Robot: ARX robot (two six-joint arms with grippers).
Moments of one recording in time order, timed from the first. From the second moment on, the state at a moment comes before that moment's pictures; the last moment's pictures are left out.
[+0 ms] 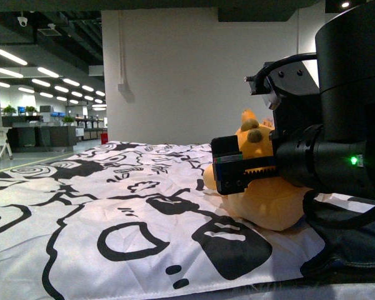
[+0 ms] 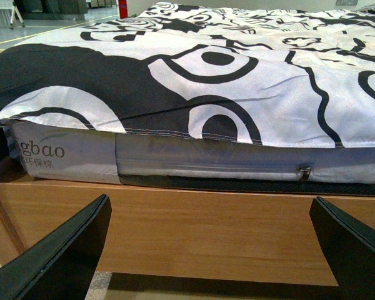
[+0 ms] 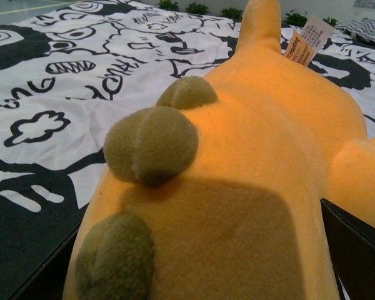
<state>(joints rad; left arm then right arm) 0.00 0.04 0.05 -0.01 0.00 0.00 0.37 1.63 1.04 0.54 0.29 -0.05</state>
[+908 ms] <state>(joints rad) 0.00 0.04 0.05 -0.01 0.00 0.00 0.29 1.51 1.00 0.50 0.23 0.01</state>
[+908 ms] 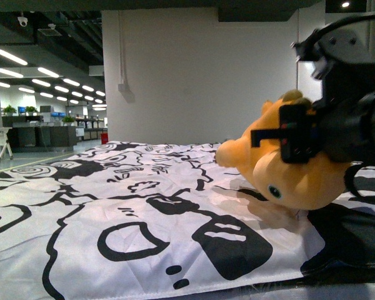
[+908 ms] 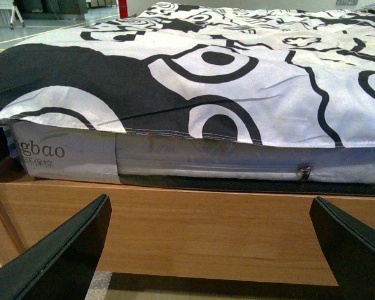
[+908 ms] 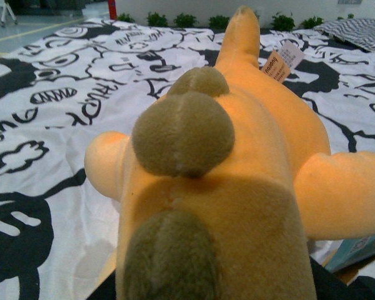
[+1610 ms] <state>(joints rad) 0.00 0.04 0.05 -0.01 0.00 0.00 -0.08 0.54 0.44 0.23 -0.26 0.24</state>
